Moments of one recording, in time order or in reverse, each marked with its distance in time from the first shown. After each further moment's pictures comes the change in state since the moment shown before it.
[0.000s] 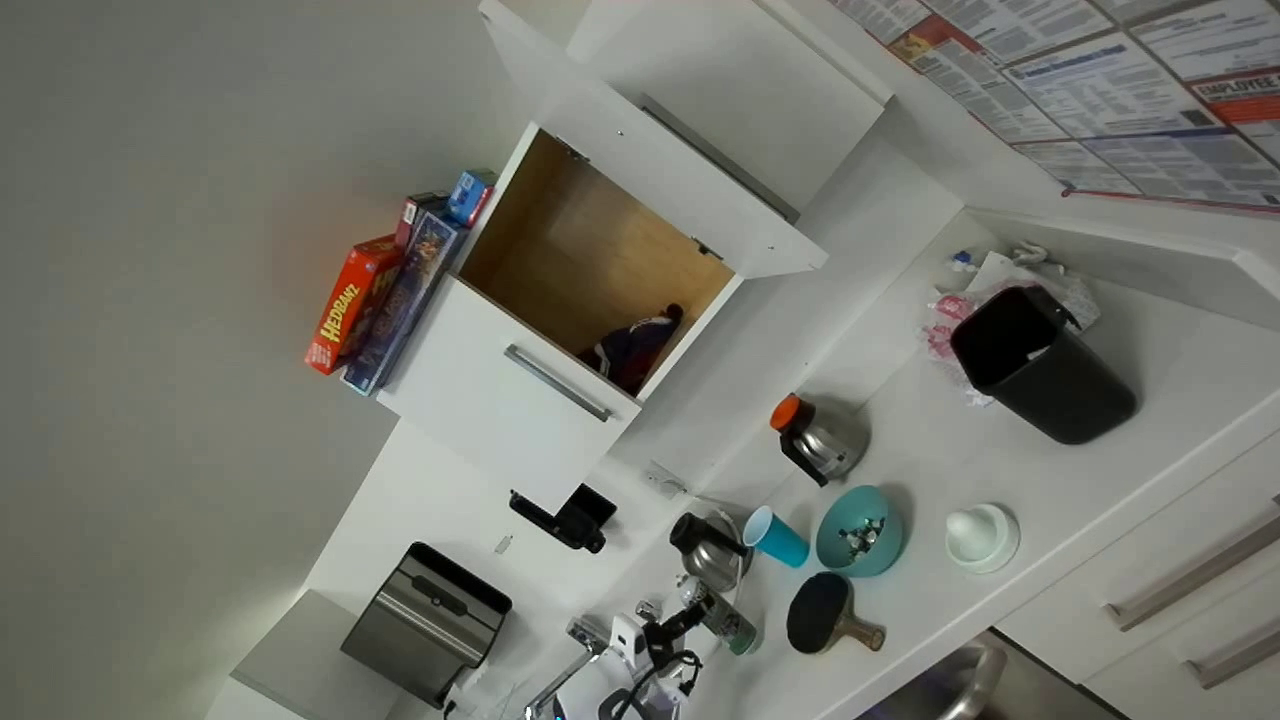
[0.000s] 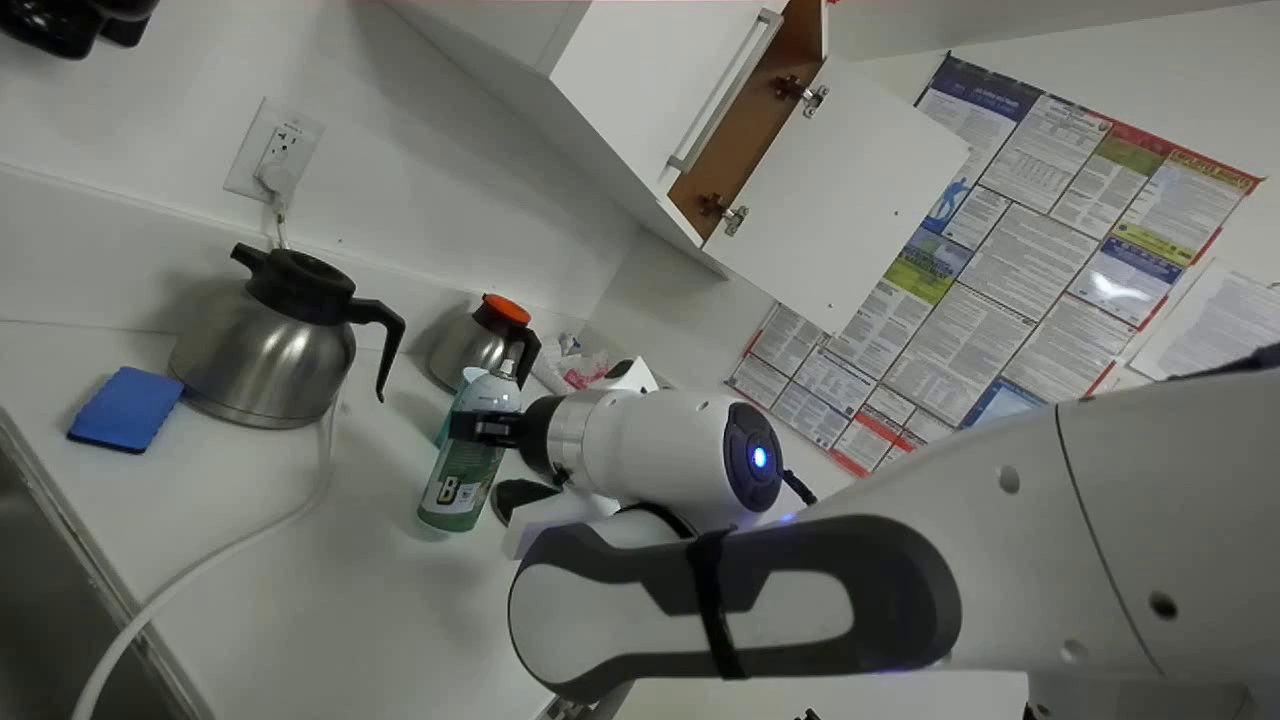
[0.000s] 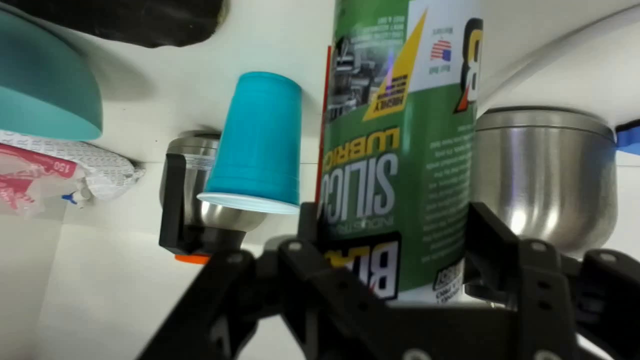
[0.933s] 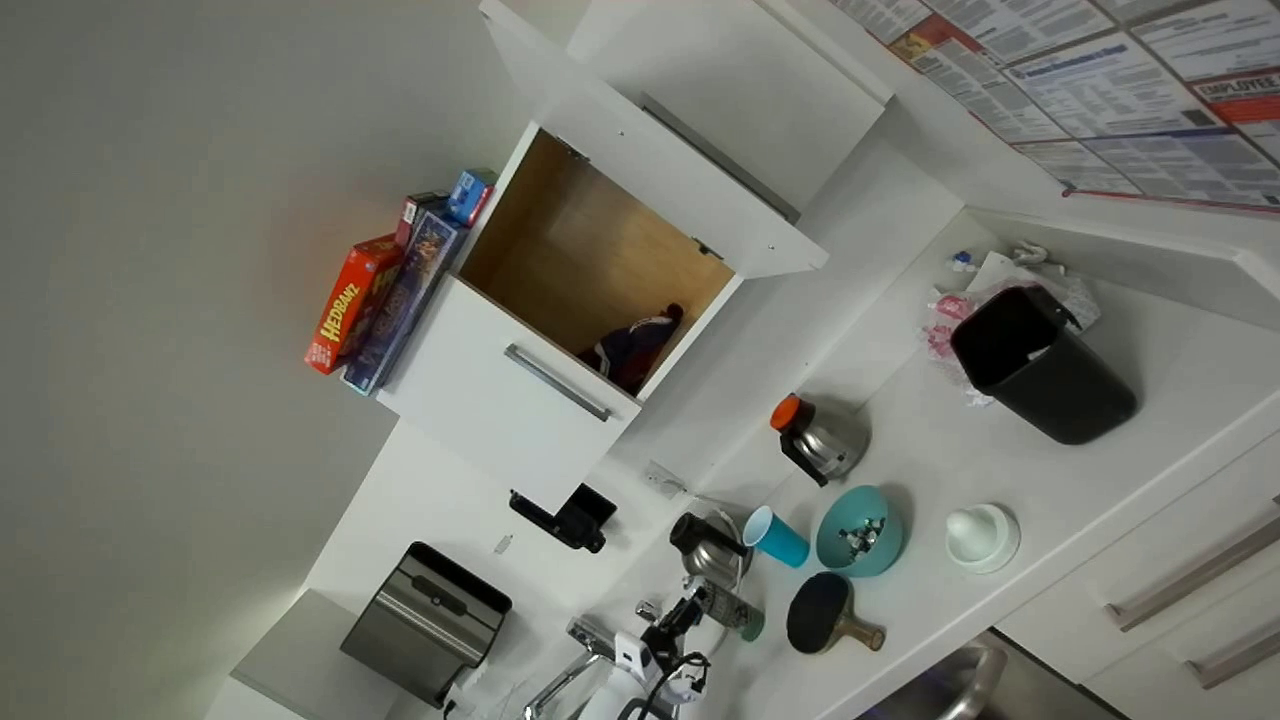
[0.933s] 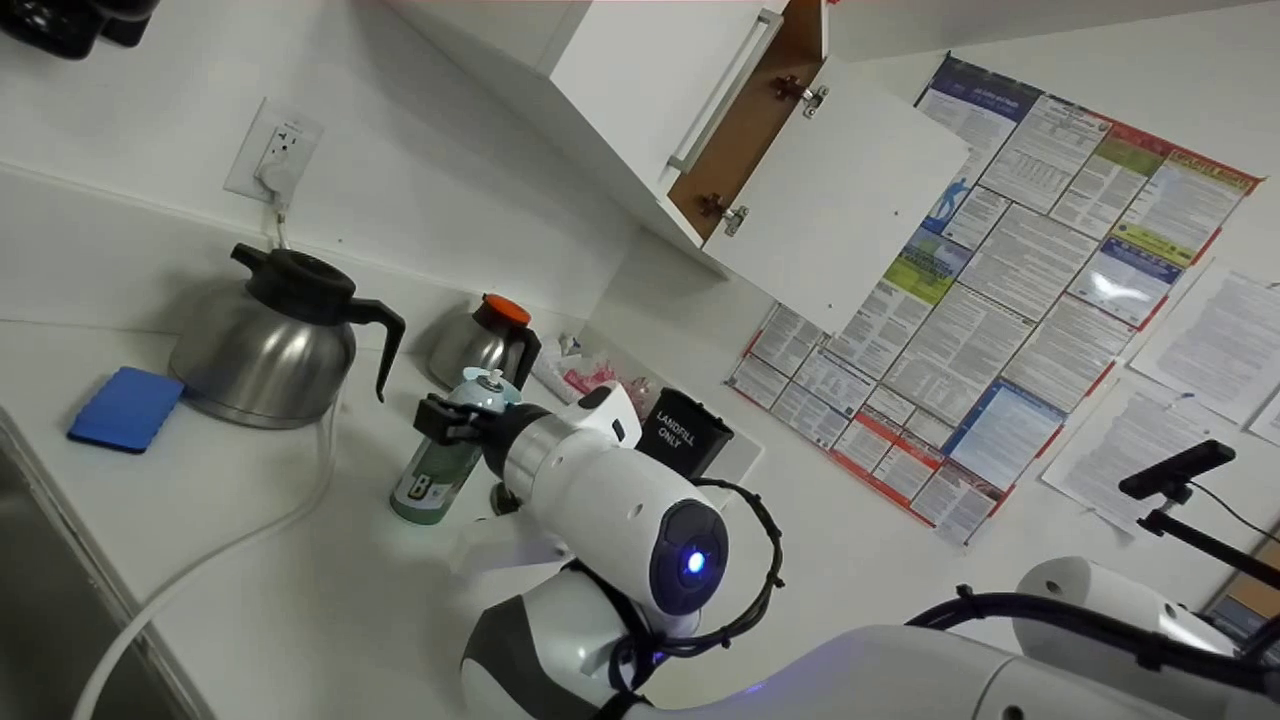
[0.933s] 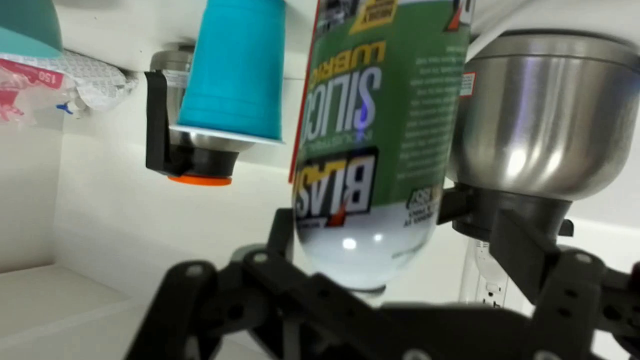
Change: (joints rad) arm 0.103 0.407 -0.092 0.086 0.038 0.003 0.268
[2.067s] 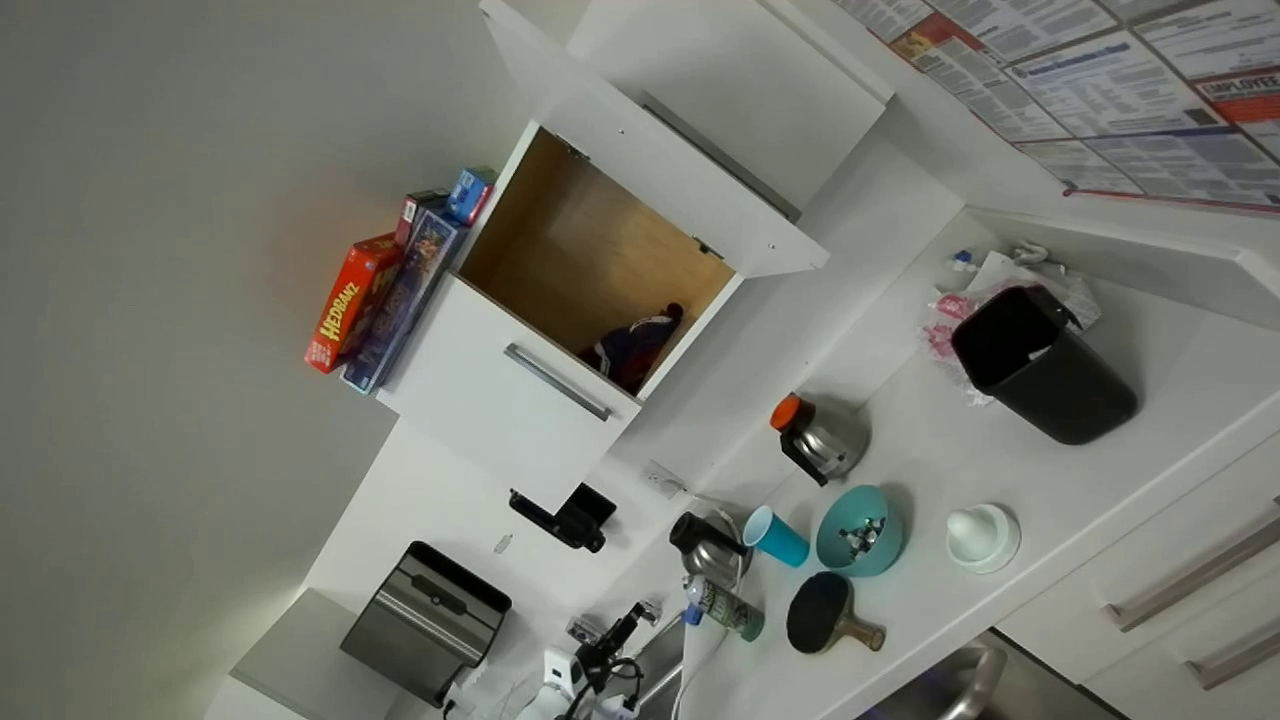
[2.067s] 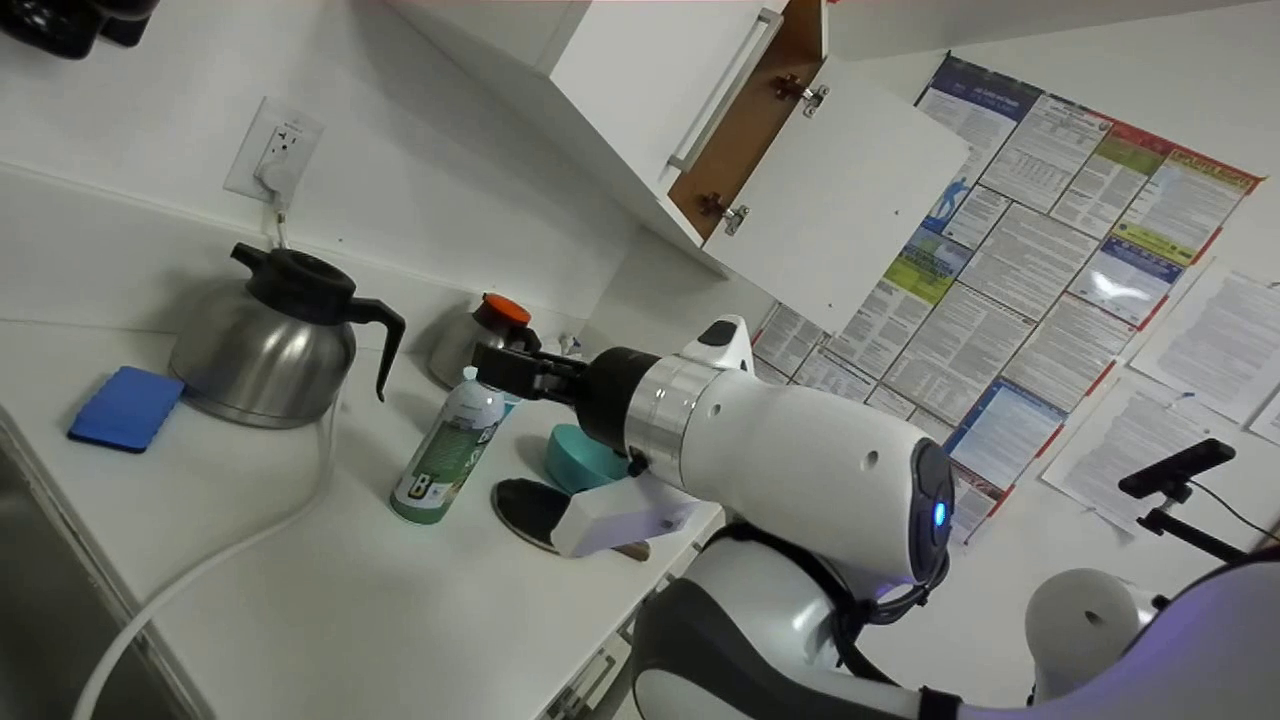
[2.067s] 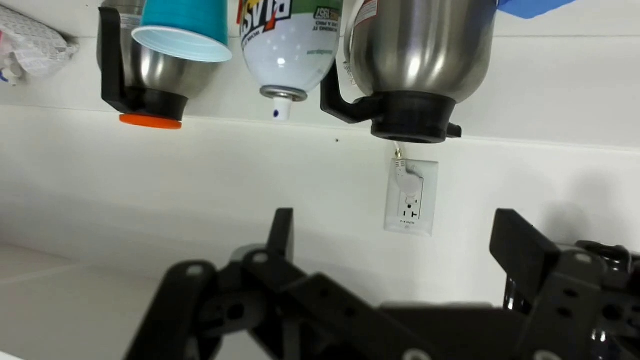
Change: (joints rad) arm 0.346 -0.280 -0.230 -0.285 -0.300 -0.001 0.081
